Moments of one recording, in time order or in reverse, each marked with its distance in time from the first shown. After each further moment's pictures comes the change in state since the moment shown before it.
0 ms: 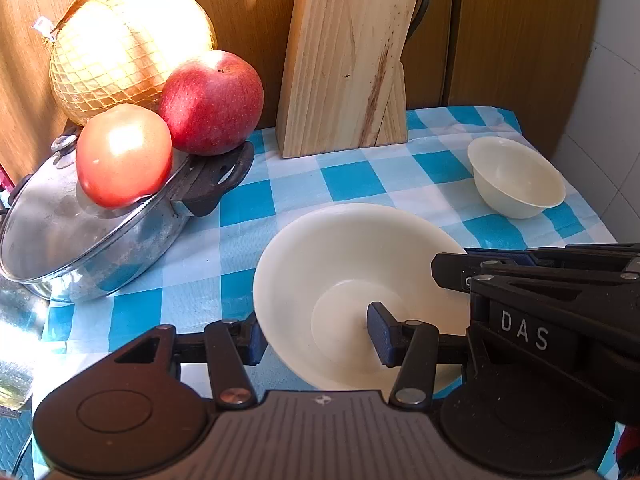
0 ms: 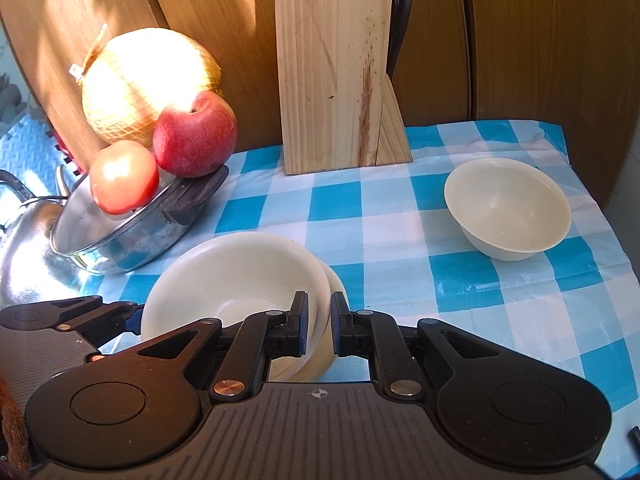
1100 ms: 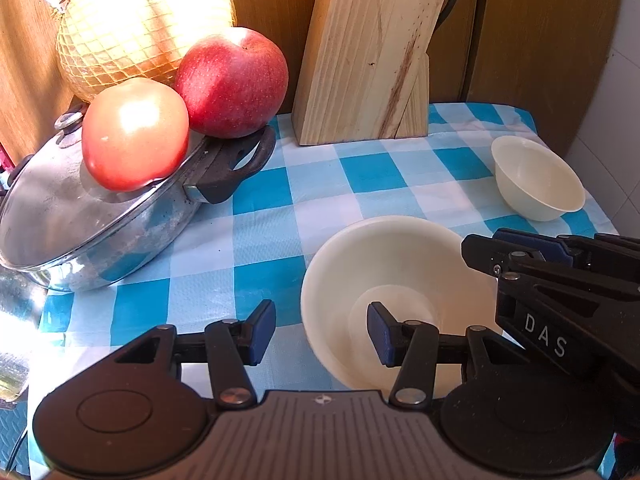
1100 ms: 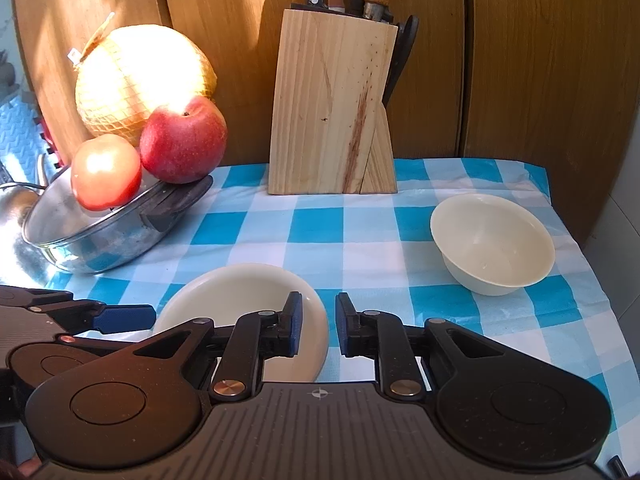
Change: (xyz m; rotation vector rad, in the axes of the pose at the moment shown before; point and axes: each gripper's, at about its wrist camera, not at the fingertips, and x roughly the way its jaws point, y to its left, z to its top) left arm 0.010 0.017 0.003 -0.044 0.028 0.001; right arm 0.007 0.007 -0.006 -0.094 -0.091 -0.094
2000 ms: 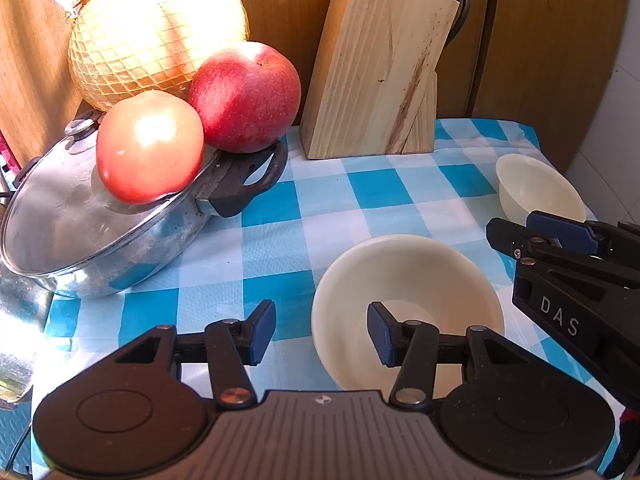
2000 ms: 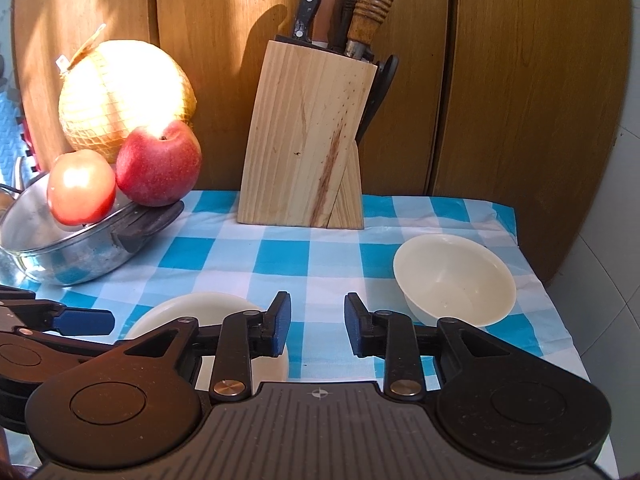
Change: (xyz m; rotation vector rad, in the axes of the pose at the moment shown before) left arm -0.004 0.005 0.004 -0.022 -0.024 0.001; right arm -0.006 -0.002 0.006 -0.061 -0.091 -0.111
